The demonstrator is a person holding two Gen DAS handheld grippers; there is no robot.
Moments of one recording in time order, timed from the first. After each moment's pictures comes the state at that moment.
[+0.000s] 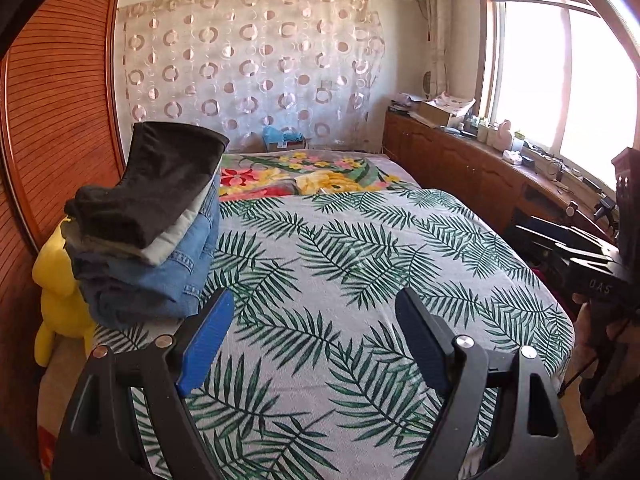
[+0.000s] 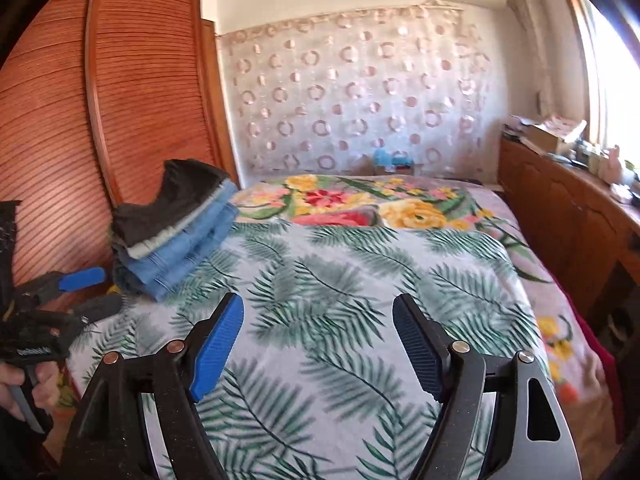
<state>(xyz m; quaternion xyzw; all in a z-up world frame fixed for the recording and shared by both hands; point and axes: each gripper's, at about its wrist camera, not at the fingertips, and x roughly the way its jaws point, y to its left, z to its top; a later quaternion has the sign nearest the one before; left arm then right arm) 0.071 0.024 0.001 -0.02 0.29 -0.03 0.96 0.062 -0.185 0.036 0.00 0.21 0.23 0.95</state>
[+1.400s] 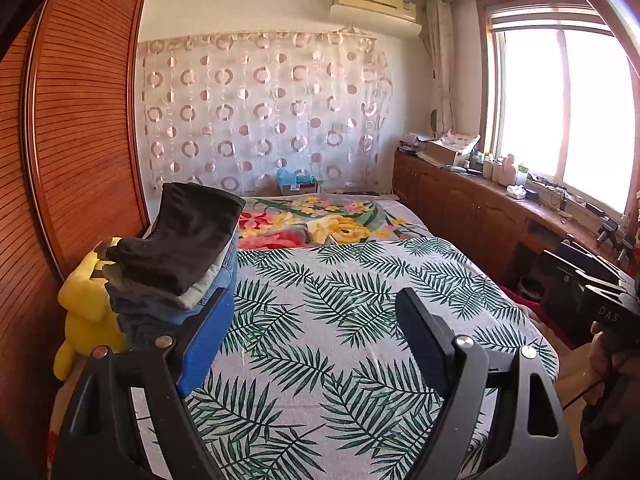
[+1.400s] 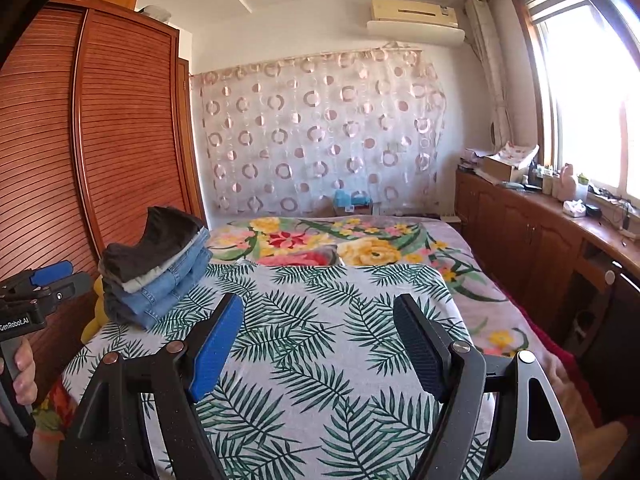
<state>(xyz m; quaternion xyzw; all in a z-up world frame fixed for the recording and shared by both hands) 0.033 0.016 0.055 -0.02 0.22 0.00 0.98 -0.024 -0.194 0.064 0.01 0.14 0.18 0.97</state>
